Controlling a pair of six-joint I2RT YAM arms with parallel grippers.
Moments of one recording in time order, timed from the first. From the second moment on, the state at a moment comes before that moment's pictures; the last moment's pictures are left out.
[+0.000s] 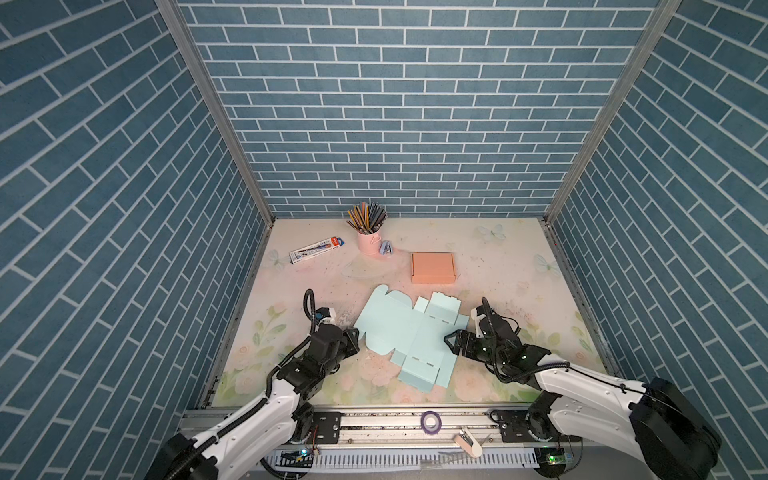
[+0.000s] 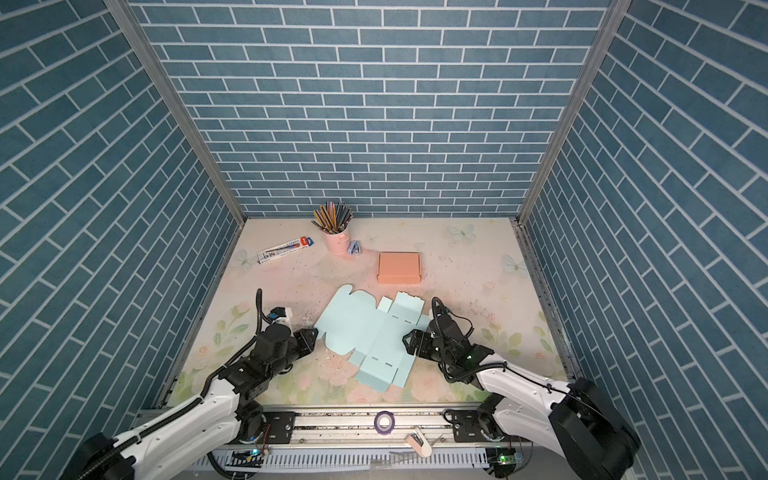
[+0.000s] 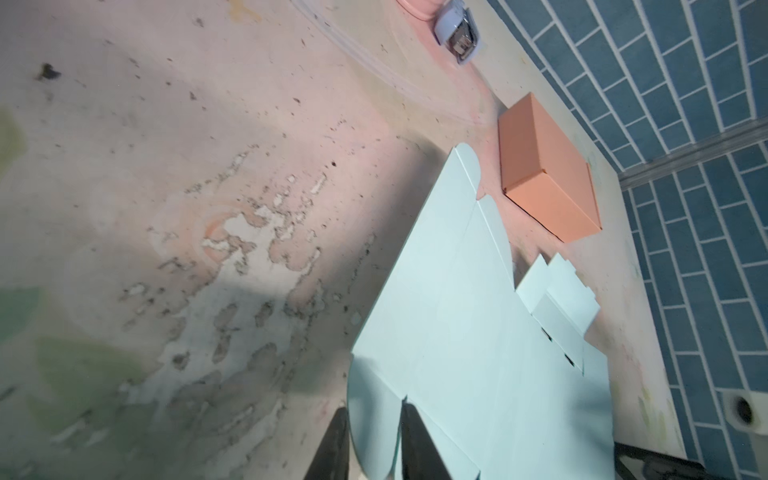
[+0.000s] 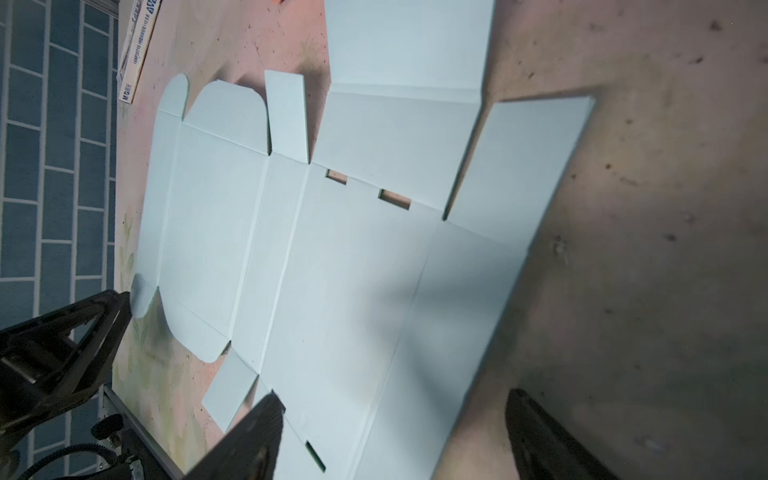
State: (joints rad) left arm -0.59 0.75 0.15 -0.01 -0.09 -0.90; right arm 0.74 1.08 0.30 0.01 -0.14 0.90
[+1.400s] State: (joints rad) left arm -0.72 0.82 0.33 -0.20 0.00 -0.57; right arm 0.70 1.21 0.63 -0.36 0.06 0.59
